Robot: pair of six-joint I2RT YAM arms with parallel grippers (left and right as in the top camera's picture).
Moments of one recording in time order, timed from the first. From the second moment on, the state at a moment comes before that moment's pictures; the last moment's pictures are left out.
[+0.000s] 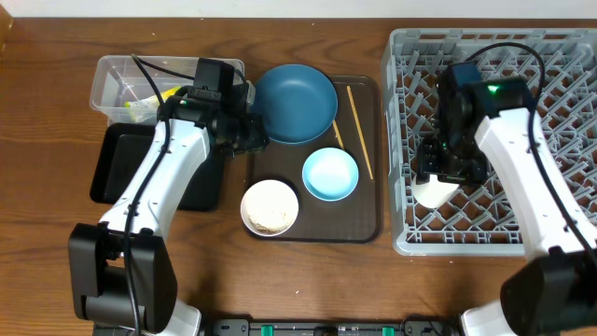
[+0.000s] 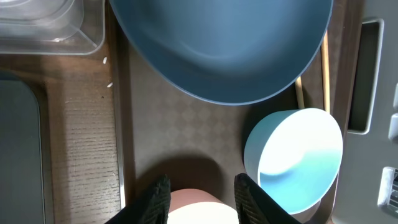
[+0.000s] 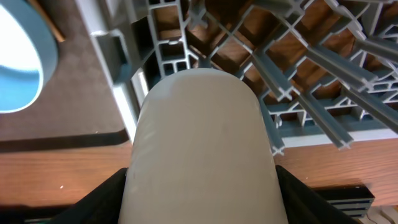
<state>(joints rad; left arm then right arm) -0.18 1.69 1.30 -0.82 0.33 -0.27 0.18 1.70 1.51 -1.48 -0.03 0.31</state>
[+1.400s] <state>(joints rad) -0.18 1.65 1.30 -0.84 0.32 -0.23 0.23 1.69 1.73 -1.34 -0.10 0.26</state>
